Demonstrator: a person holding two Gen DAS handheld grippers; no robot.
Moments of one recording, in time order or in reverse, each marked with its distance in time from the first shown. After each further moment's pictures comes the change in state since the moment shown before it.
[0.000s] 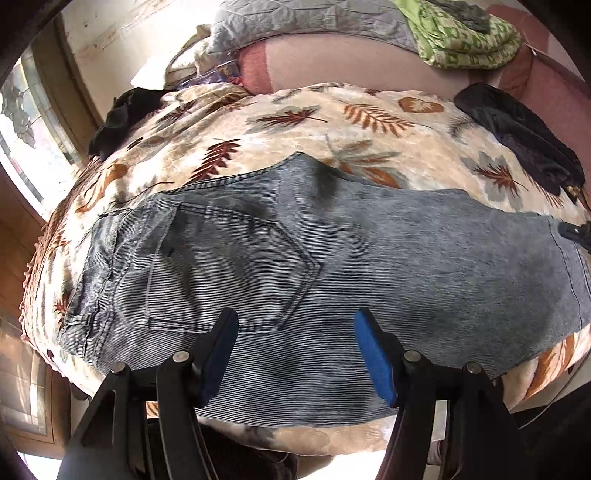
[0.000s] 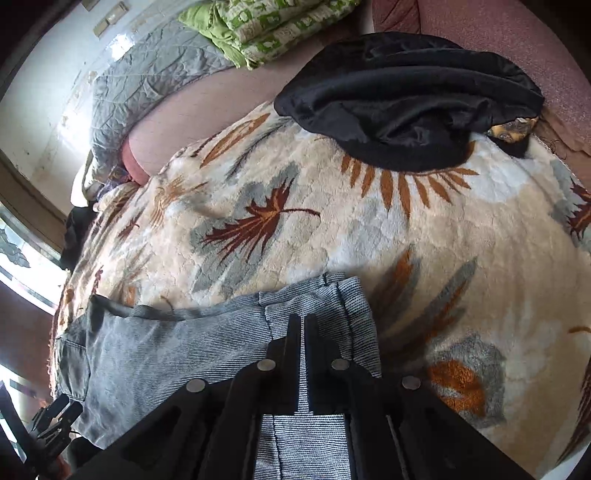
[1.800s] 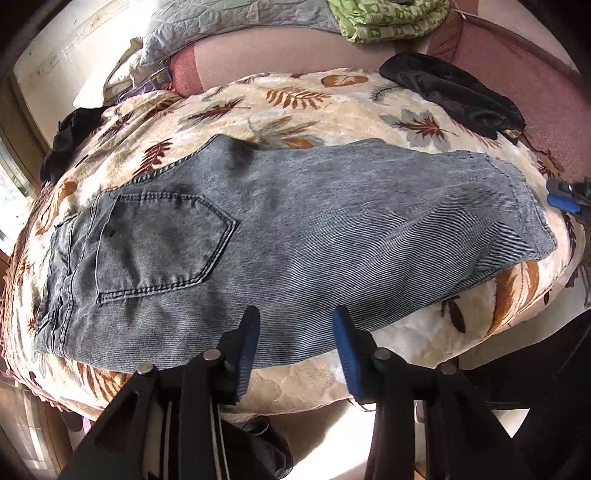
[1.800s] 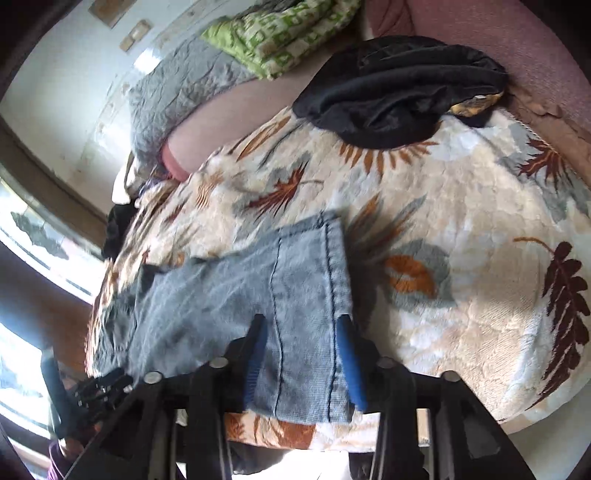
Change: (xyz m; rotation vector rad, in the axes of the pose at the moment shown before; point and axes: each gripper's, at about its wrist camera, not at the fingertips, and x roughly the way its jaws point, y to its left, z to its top) left arm -0.023 -0.039 -0.041 0.208 -0.002 -0.189; right arm -0.080 -0.029 -0.053 0.052 -0.021 0.139
